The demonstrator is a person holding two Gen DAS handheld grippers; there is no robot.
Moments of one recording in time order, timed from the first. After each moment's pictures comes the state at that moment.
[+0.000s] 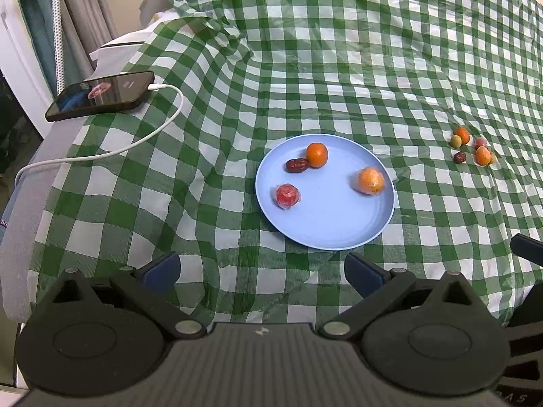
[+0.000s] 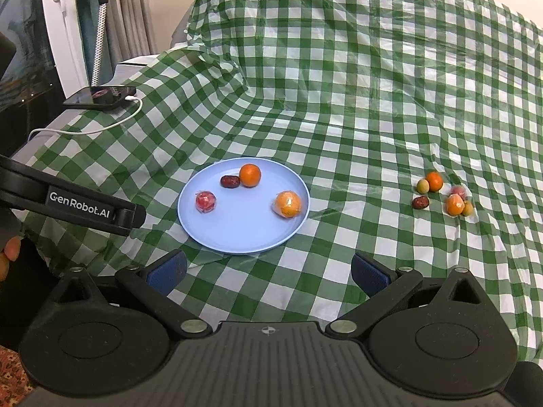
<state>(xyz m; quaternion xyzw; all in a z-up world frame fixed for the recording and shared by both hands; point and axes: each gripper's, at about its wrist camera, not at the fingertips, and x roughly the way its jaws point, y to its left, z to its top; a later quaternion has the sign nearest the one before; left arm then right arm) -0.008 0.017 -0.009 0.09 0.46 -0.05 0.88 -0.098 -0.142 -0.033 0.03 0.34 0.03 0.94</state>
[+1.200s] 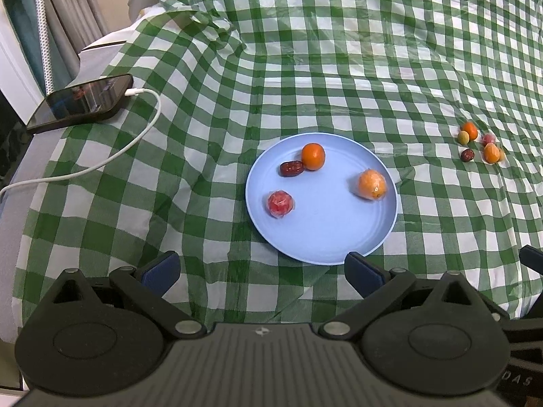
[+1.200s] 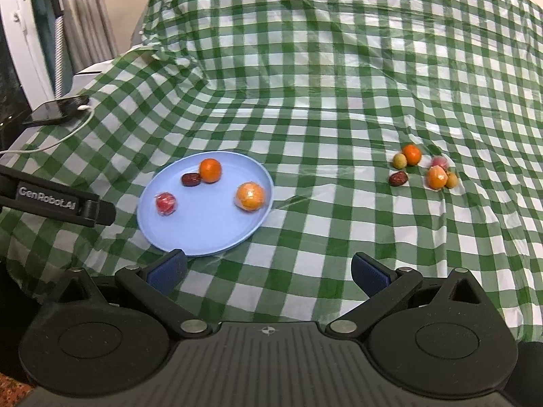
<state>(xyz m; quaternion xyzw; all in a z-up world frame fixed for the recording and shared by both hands) 0.026 0.001 -0.020 0.11 0.47 -0.05 0.87 -0.079 -0.176 -0.055 0.07 0.35 -0.02 0.93</state>
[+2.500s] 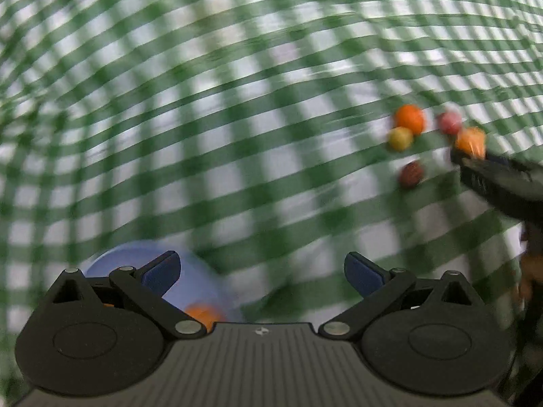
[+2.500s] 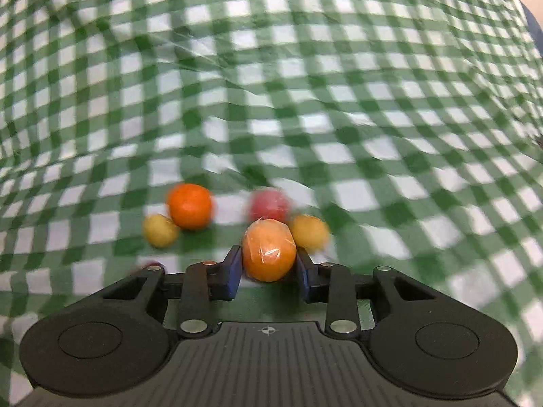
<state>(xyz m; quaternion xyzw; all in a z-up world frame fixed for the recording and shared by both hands) 0.149 -0.238 -0.111 0.22 0.47 -0.18 0.84 0.077 -0.419 -0.174 0.13 0.31 -0.22 0.91</state>
